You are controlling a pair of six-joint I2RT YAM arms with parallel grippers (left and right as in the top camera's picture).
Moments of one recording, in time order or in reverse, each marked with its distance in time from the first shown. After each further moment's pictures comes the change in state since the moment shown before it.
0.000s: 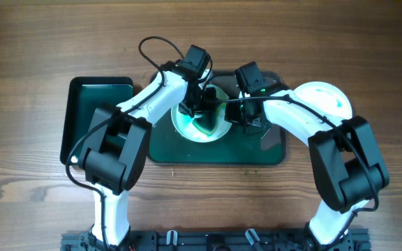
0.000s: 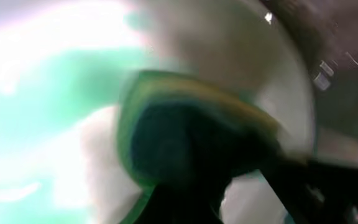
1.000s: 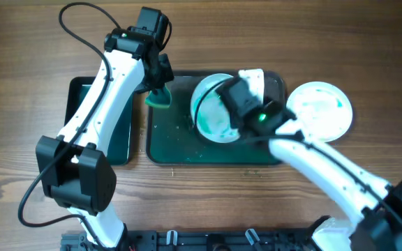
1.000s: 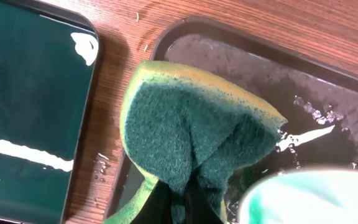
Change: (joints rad) left arm 0.171 -0.215 0.225 -0.412 -0.370 -0.153; right arm 0.269 -0.375 -0.001 -0.251 0.768 -0.125
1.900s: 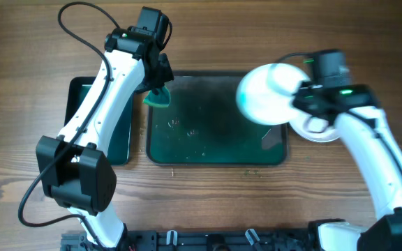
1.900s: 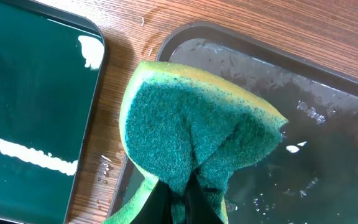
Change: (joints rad) left arm 0.000 0.000 0.000 0.003 -0.020 -0.007; right arm -0.640 -0.086 -0.006 -0.080 -0.423 0.028
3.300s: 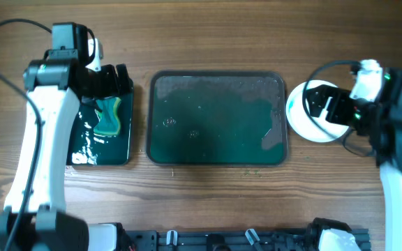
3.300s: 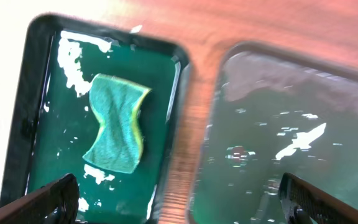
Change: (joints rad) left arm 0.320 -0.350 -0.238 0.070 0.175 0.386; right arm -0.244 -0.381 -0.024 -0.014 -0.520 -0.419
